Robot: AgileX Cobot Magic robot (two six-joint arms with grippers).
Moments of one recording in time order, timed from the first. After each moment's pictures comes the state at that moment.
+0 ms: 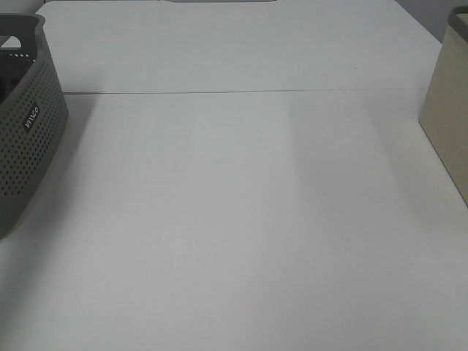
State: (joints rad) left arm 0.06 1.51 -1.47 0.31 1.21 0.87; right arm 0.04 0.00 -0.50 0.02 1.06 -0.13
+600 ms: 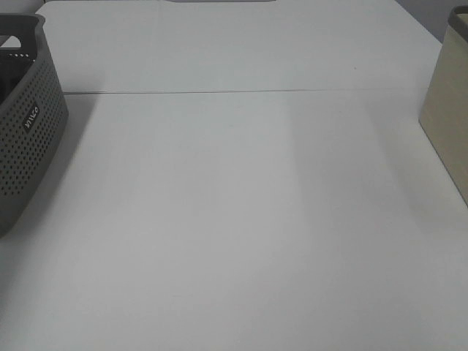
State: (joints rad) left arm 0.12 2.10 -1.85 0.33 1.21 0.95; right arm 0.04 0.00 -0.50 0.02 1.06 -0.13
